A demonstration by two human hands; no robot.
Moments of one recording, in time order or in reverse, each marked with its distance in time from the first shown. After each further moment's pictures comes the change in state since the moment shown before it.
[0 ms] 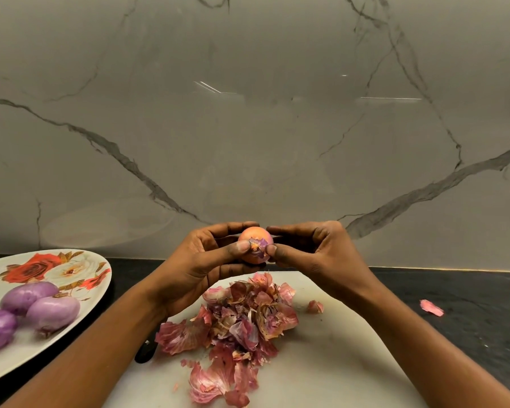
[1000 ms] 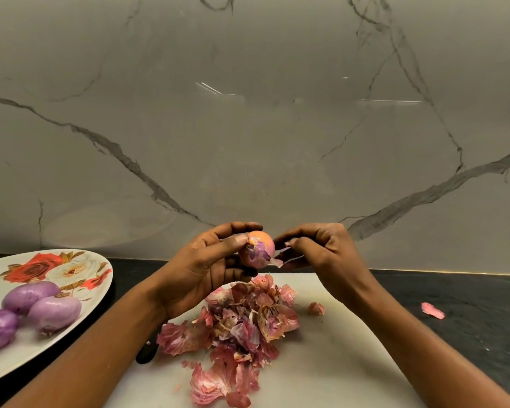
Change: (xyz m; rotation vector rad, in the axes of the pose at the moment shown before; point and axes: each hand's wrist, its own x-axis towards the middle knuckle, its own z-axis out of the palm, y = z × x) left_hand 0.002 -0.001 -0.002 -0.099 -0.062 -0.054; right_hand 0.003 0.003 0.000 -0.004 0.071 0.047
